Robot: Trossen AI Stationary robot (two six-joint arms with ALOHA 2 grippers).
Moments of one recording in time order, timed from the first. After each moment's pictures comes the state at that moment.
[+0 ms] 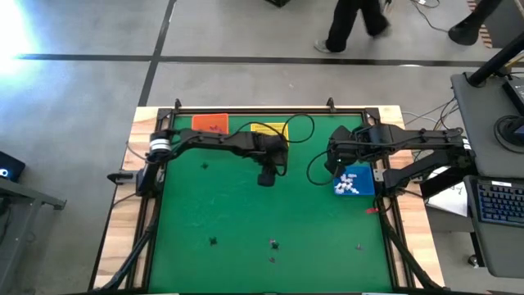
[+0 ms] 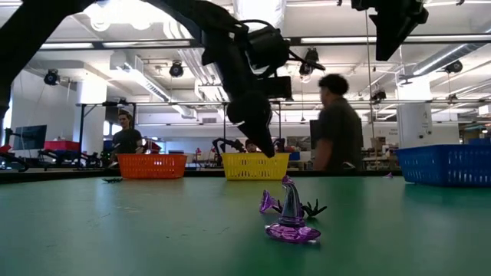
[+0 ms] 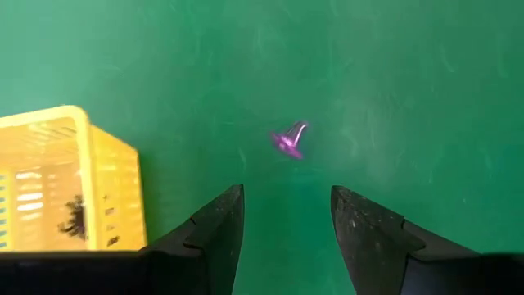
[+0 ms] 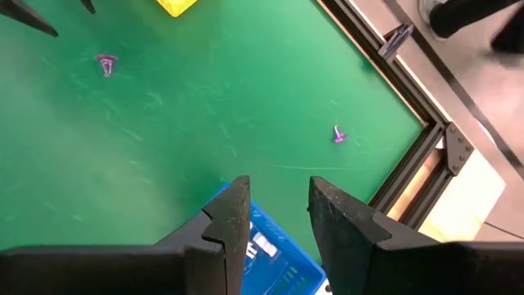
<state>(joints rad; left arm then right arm) 0.18 2.08 1.58 -0.60 0.01 0.32 0.02 1.30 1.38 -1.49 0.45 0.72</state>
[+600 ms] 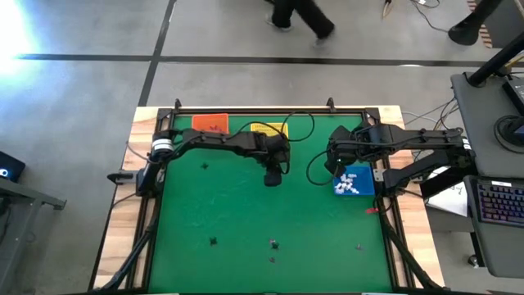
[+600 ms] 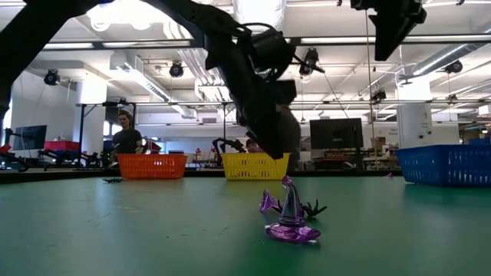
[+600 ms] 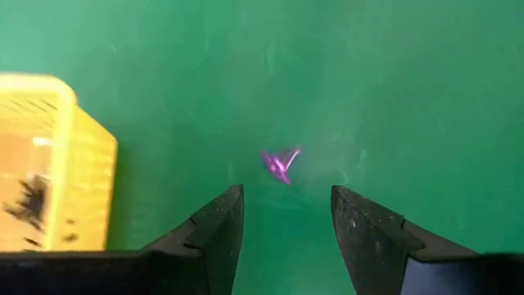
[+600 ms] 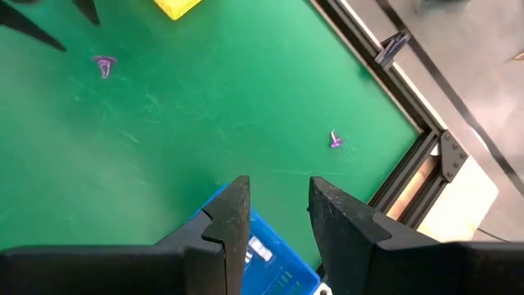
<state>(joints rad) 0.18 2.10 1.60 -0.56 0.05 0.09 0.02 1.30 1.38 -1.49 0.46 0.70</state>
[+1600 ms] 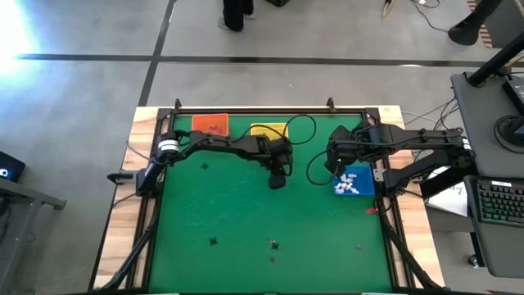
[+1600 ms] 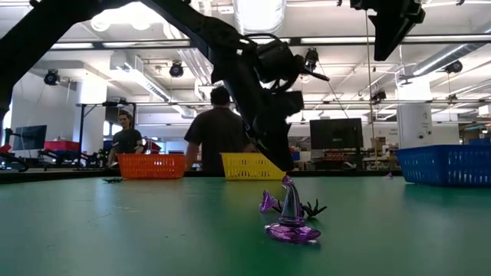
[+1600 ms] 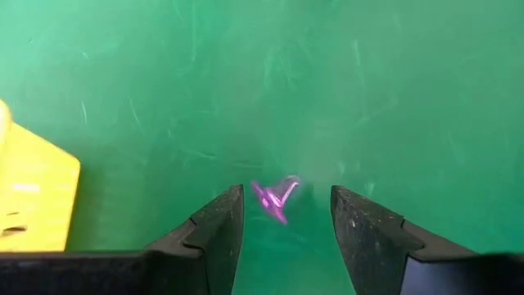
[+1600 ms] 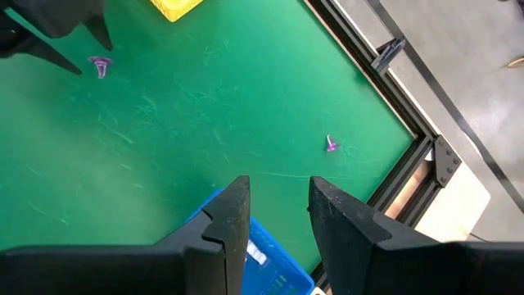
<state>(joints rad) 0.17 2.17 1.59 -0.46 0.06 0.04 0.02 1.30 1.38 -1.48 0.47 0.68</state>
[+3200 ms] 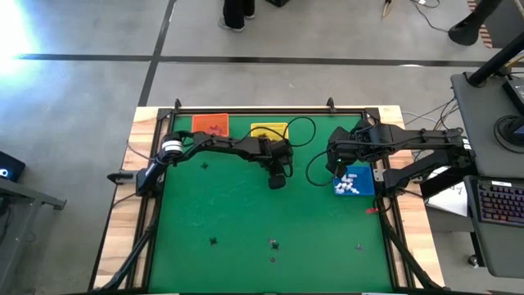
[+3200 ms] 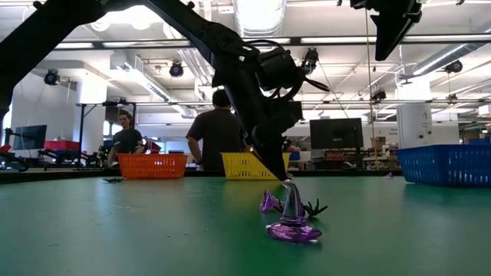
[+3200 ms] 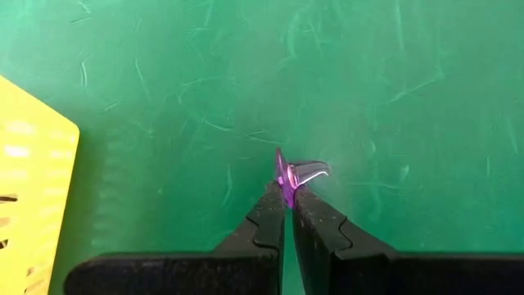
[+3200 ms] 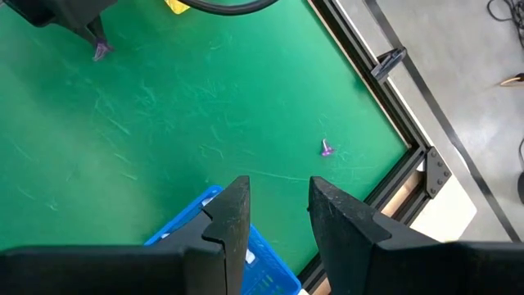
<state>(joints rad) 0.18 2.20 1.61 -0.50 0.02 0.02 0.02 1.30 1.38 -1.49 0.47 0.60</state>
